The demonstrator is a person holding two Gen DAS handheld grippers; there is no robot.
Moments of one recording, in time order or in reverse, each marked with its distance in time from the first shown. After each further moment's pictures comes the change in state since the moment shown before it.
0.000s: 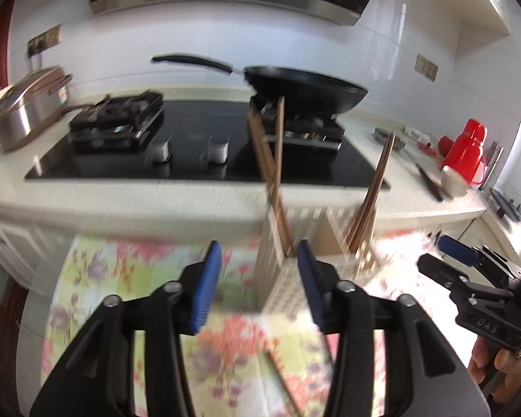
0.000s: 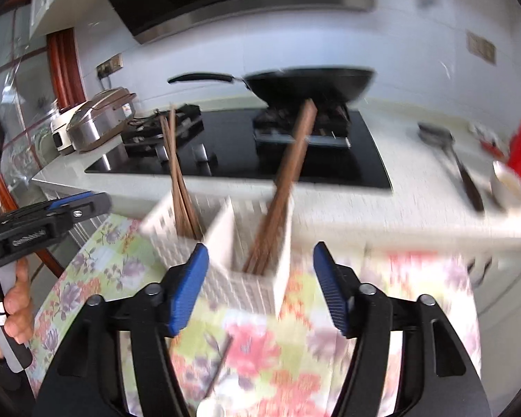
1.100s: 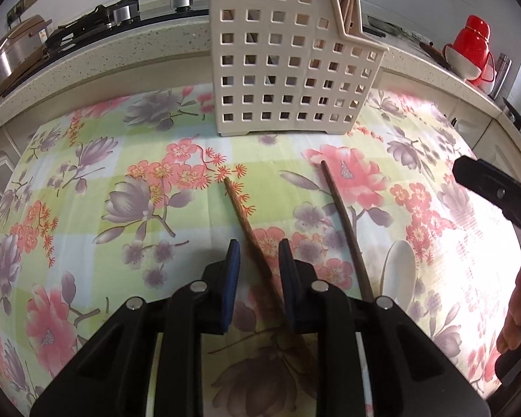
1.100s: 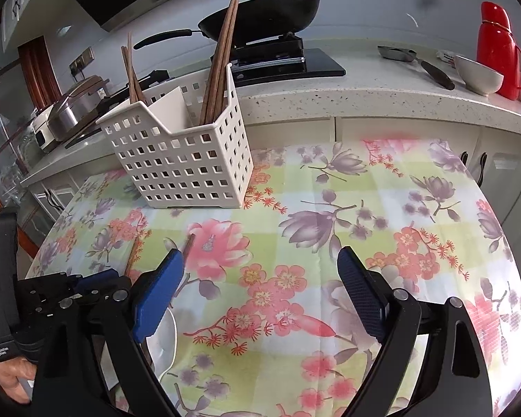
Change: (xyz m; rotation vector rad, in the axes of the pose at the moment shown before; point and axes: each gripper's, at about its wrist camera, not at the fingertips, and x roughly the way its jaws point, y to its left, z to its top) left arm 0.066 -0.046 -0.162 0.087 0.275 0.030; right arm 0.010 -0.037 -0.118 0.122 0.070 -0.030
